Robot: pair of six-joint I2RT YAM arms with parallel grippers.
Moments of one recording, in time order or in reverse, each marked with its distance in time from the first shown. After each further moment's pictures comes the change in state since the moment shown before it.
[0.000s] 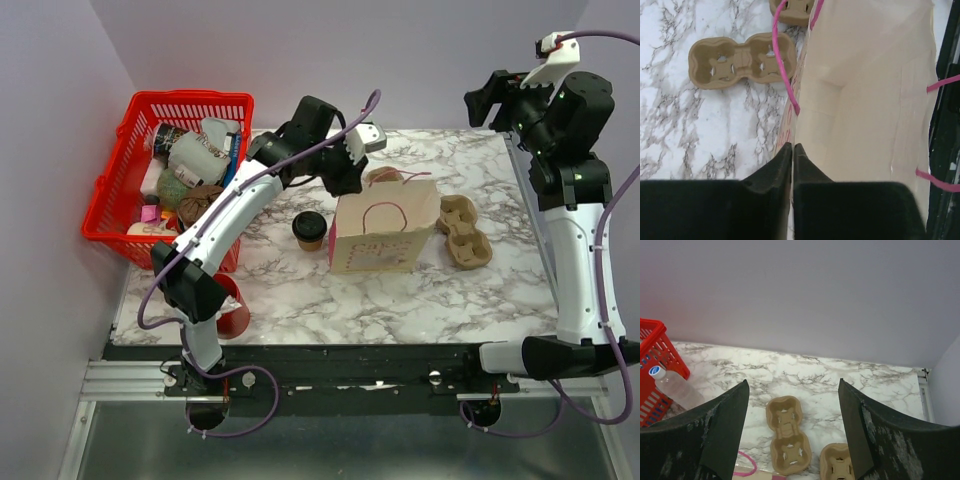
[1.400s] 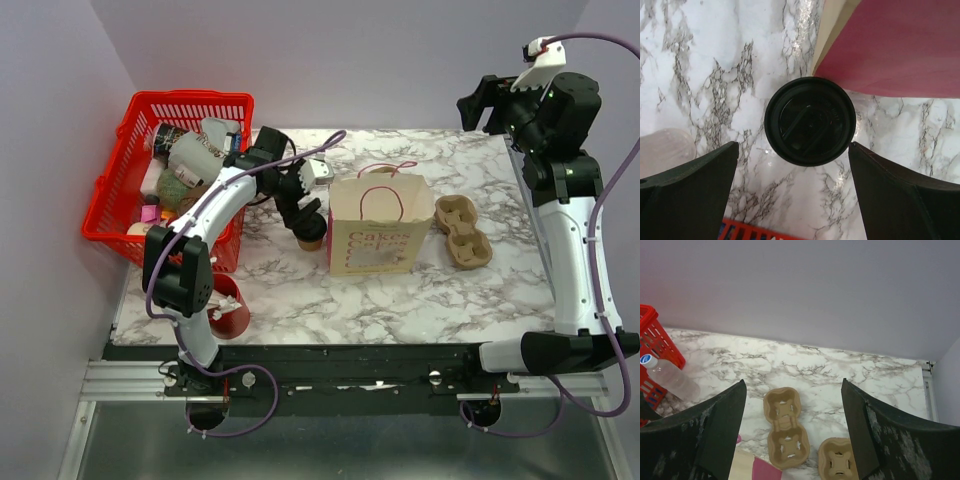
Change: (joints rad) left arm 0.275 -0.016 -0.414 0.022 0.046 0.423; right arm 0.000 0.033 -0.028 0.003 -0.018 -0.030
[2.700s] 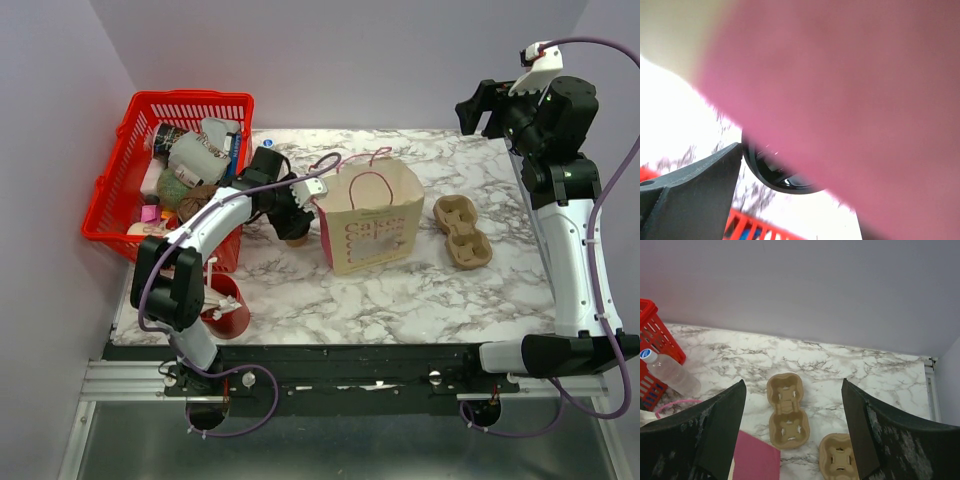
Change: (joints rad) left arm -0.018 -0.104 -0.270 0.239 -0.183 -0.044; right arm 0.000 -0.018 -0.037 0.003 -0.006 0.000
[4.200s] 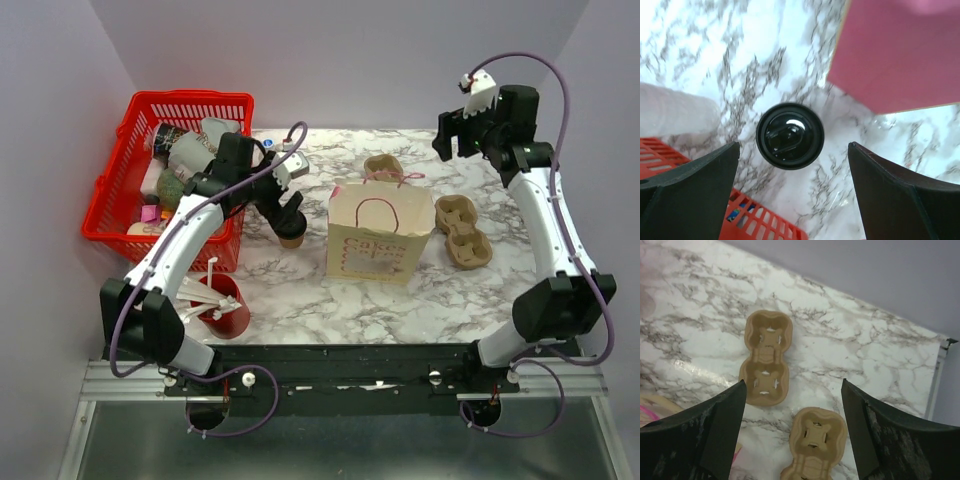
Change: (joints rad) left arm 0.072 -0.209 0.029 -0.053 0.130 -0.158; right arm 0.000 0.180 -0.062 -0.065 -0.097 -0.276
